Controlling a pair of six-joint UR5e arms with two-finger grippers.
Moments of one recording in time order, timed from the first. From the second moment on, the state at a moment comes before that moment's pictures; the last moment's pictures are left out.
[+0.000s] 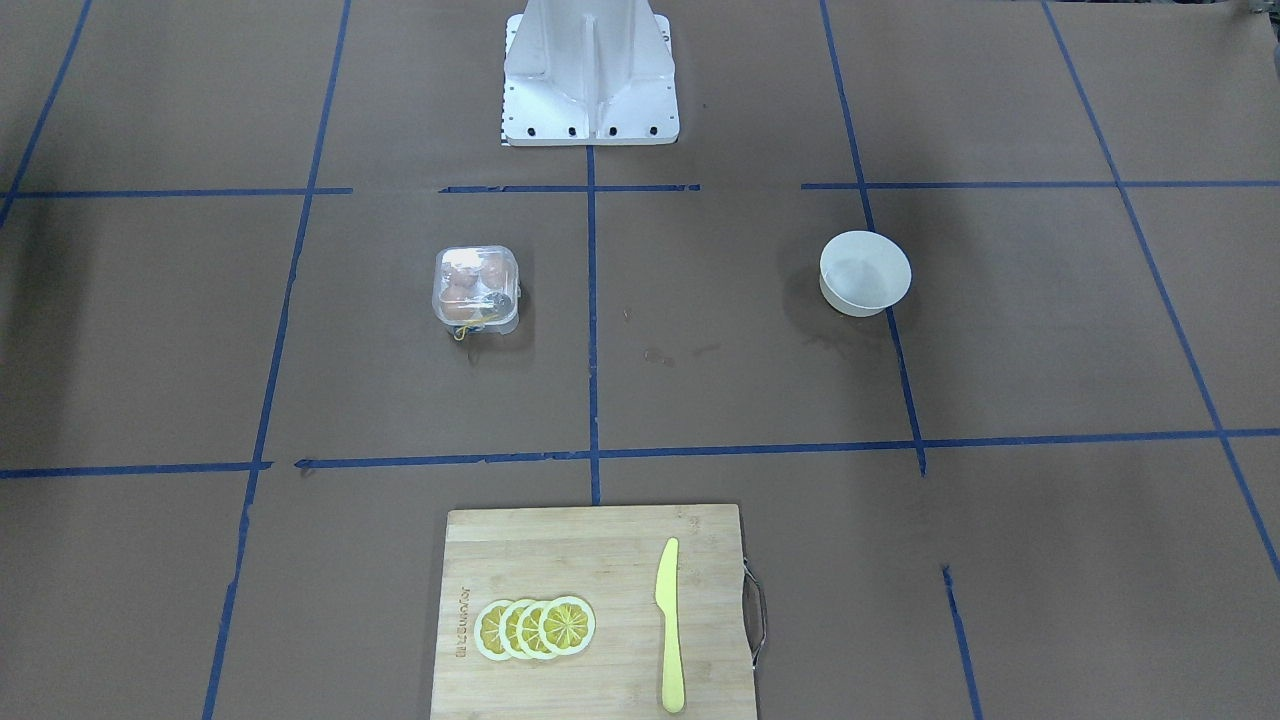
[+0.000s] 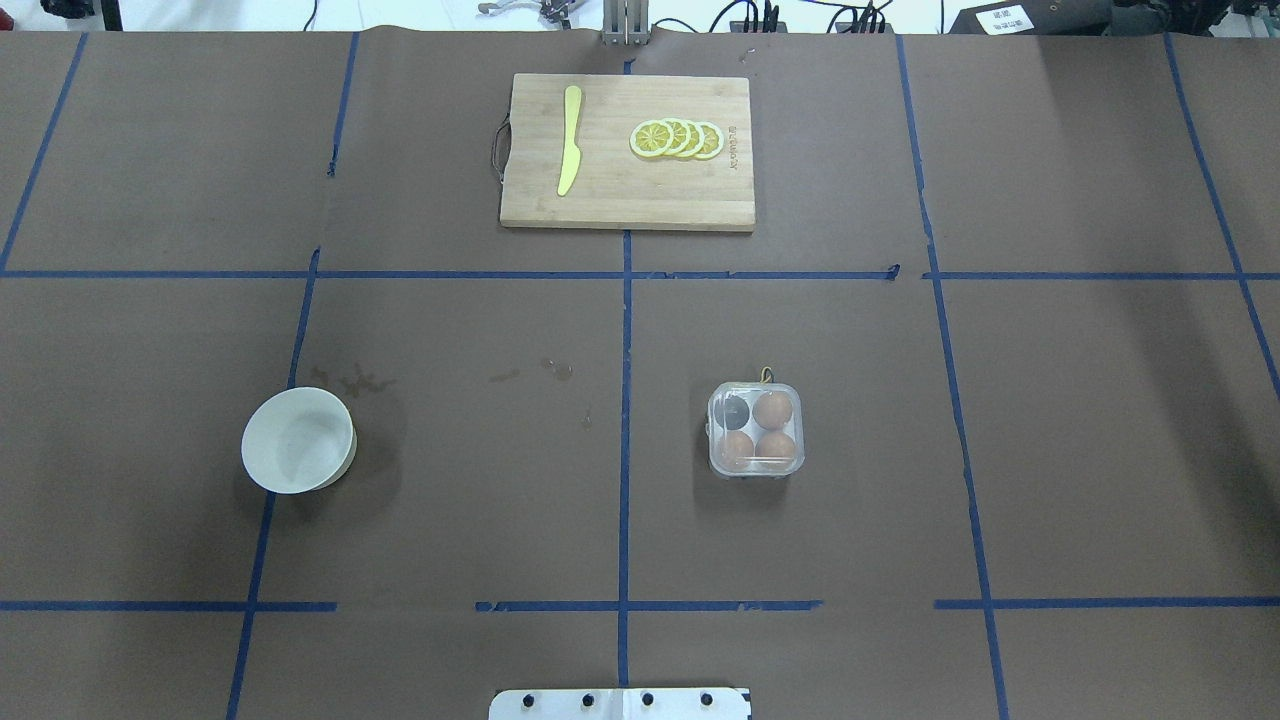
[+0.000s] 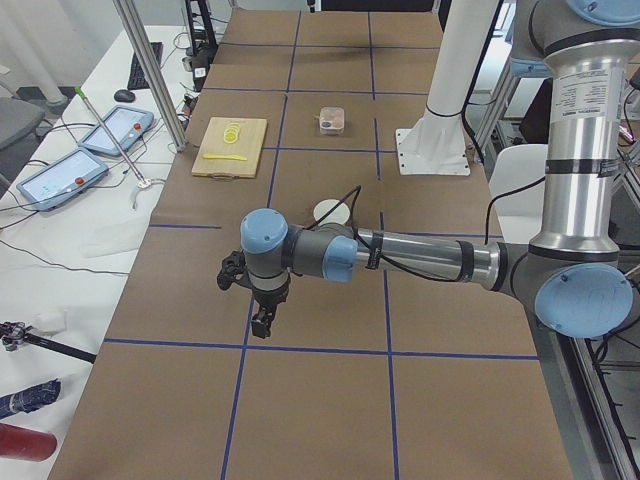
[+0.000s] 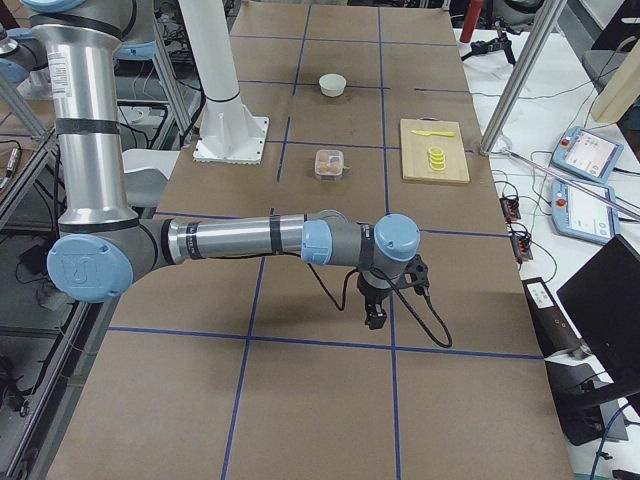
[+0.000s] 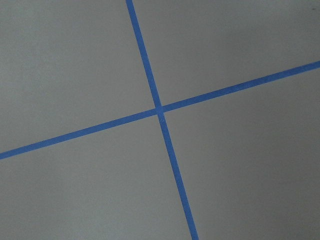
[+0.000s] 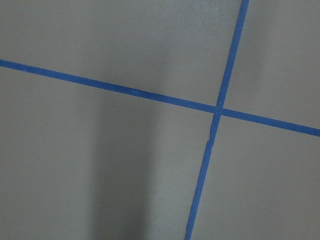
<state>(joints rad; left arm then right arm) -1.49 -1.54 -1.71 -1.62 -2.28 0.12 1.51 -1.52 1.63 -1.71 2.38 -0.19</state>
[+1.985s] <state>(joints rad) -1.58 -1.55 -1.65 -1.63 -2.41 0.07 1.51 -1.55 1.62 -1.71 2.38 -0.17</state>
